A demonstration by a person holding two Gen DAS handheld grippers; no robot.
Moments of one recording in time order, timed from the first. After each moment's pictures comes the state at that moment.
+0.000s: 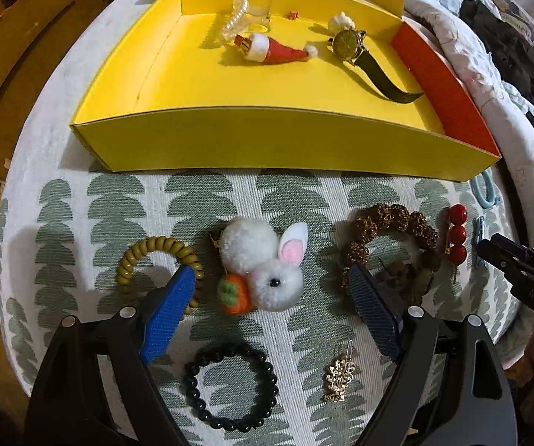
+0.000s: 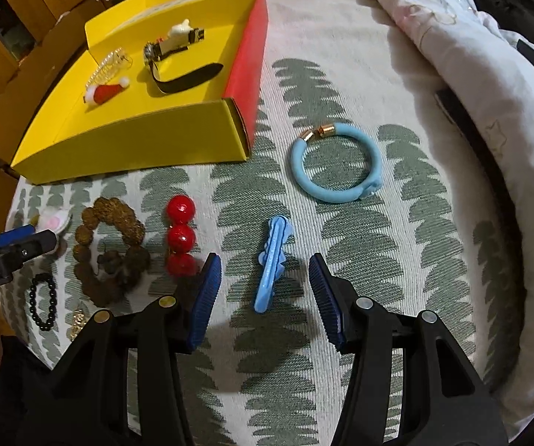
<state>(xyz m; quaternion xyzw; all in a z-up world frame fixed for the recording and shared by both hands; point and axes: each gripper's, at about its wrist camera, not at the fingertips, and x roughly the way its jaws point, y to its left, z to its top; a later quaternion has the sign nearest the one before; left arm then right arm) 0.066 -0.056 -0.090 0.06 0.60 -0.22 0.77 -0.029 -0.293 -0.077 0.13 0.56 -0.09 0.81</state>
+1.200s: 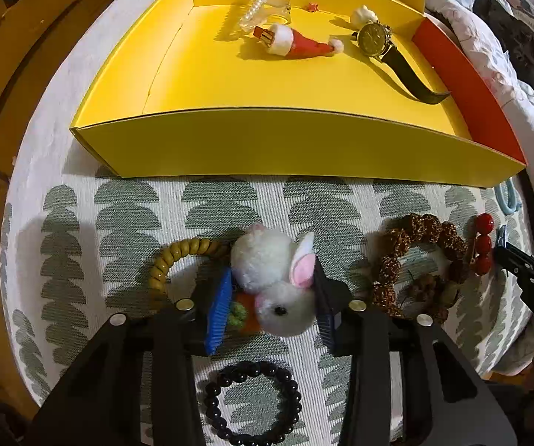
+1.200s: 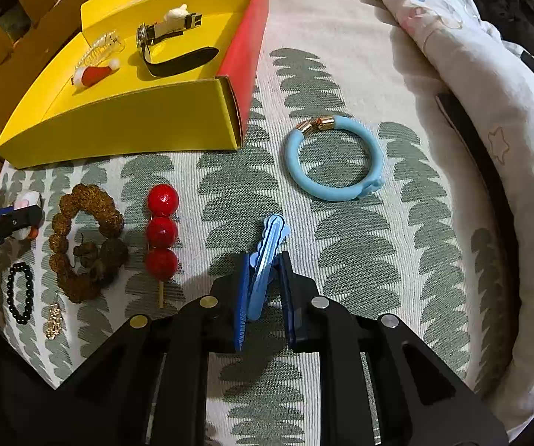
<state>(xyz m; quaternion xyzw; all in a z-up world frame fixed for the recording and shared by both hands) 0.089 -0.052 -0.101 0.07 0.61 -0.20 0.77 -0.026 -0.293 -0.089 0.10 0.57 -0.10 0.81</state>
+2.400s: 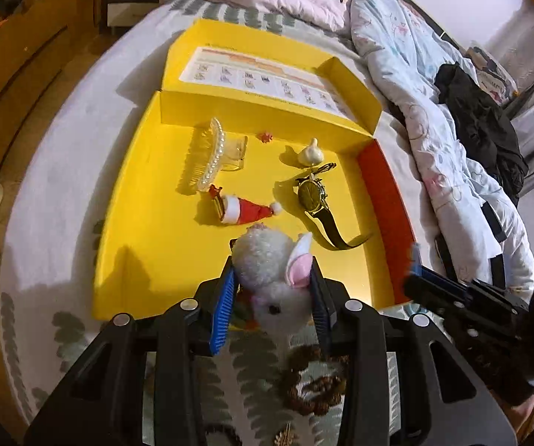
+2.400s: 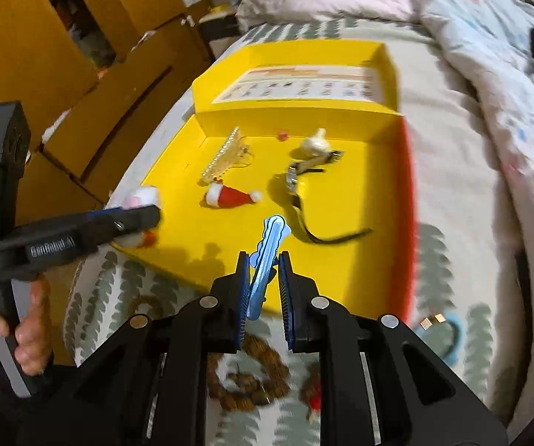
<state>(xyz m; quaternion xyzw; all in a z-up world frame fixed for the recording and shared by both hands) 0.164 -0.068 -0.013 -0.03 0.54 -0.27 0.79 0.091 -0.233 0.011 0.11 0.49 0.05 0.86</state>
